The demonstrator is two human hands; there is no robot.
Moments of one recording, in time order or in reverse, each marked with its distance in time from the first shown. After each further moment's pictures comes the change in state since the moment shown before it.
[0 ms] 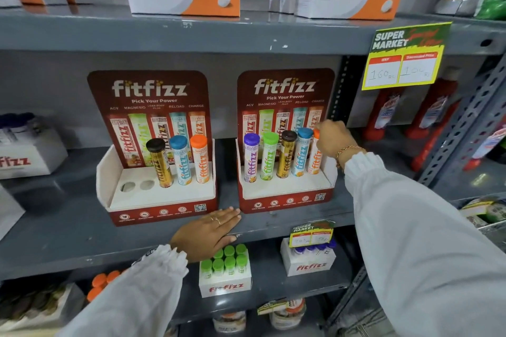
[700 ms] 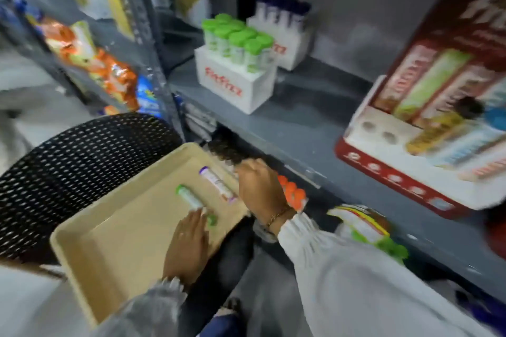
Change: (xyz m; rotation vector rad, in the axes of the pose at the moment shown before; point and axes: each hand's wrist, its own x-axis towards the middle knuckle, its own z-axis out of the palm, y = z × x) left_hand -0.390 0.055 0.059 -0.161 0.160 -1.428; right_hand -0.268 -0.369 0.265 0.344 -0.135 -1.283
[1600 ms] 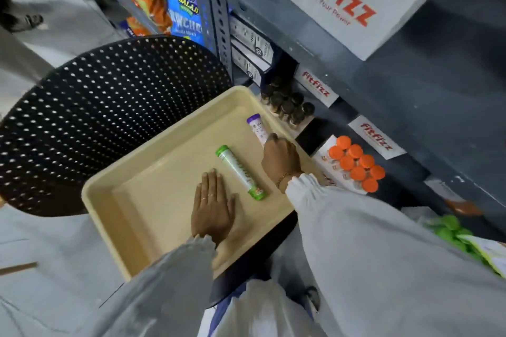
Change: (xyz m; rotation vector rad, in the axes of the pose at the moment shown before) left_hand 0.023 -0.081 0.059 0.046 -0.240 -0.382; right_hand 0.052 -0.011 0.164 -0.046 -0.617 0.407
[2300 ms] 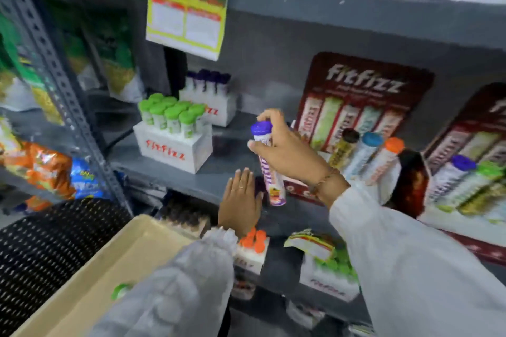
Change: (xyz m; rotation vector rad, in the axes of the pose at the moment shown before) left_hand 0.000 0.302 -0.148 0.010 0.234 0.793; right_hand -0.206 0.113 -0.297 0.443 0.591 -0.082
